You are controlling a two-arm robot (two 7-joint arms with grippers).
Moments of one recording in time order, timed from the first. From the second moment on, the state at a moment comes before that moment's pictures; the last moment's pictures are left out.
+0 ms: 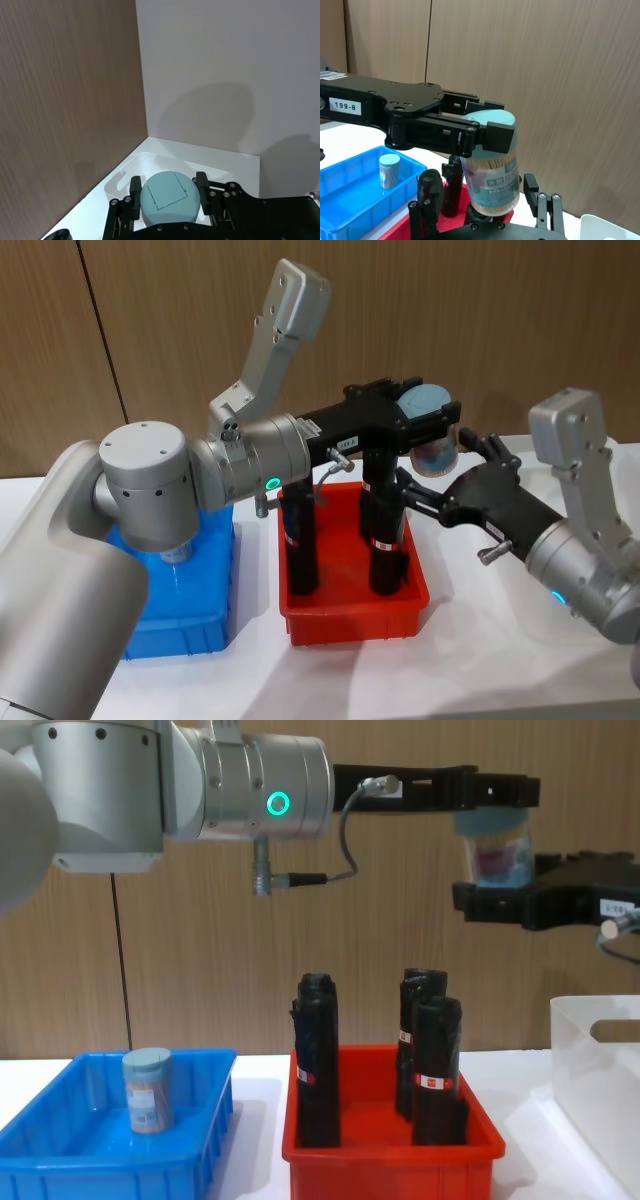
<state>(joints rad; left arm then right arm) -0.74 0.12 0.40 -1.28 -0.35 0.32 -0.72 0.22 0.26 -0.24 -1.72 0.10 0.17 0.27</state>
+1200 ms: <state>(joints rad) -0.74 0.12 0.40 -1.28 -0.35 0.32 -0.72 0.31 0.23 -0.24 -1.60 0.12 0.18 0.30</state>
